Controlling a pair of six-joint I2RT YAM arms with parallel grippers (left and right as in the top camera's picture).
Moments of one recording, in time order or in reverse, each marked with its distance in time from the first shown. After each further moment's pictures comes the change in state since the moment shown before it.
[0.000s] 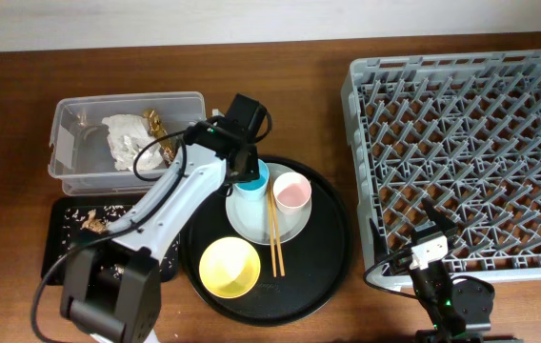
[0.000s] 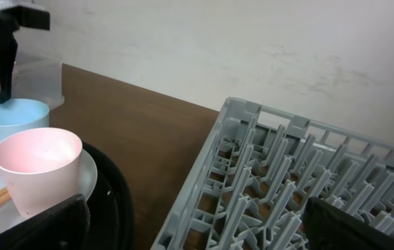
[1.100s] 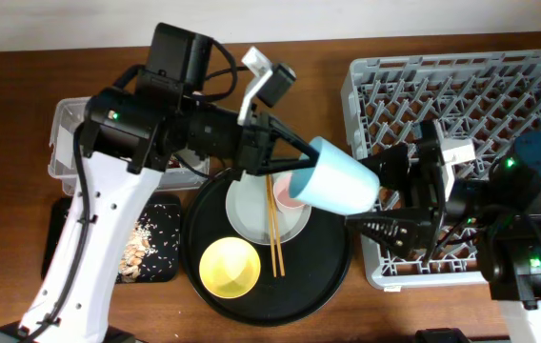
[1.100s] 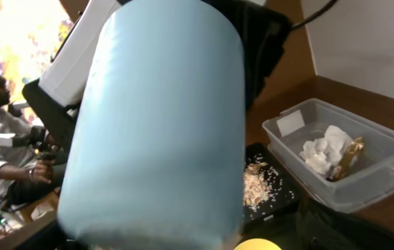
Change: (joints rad) left arm 0.070 -0.179 0.547 -0.333 1.455 0.672; right arm 0.018 0.938 1.075 -0.325 -1.131 0.389
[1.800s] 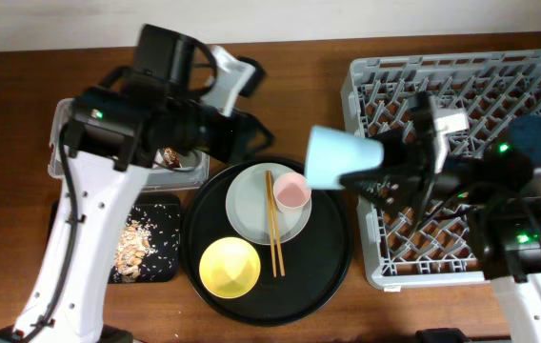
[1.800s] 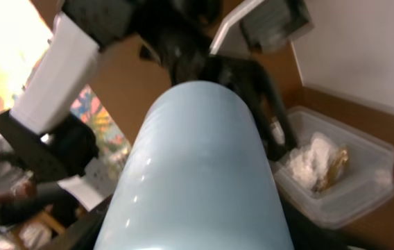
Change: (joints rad) left arm 0.061 -0.005 0.011 -0.090 -0.708 -0.126; right arm -0.008 0.084 0.001 0.175 0.092 0.176
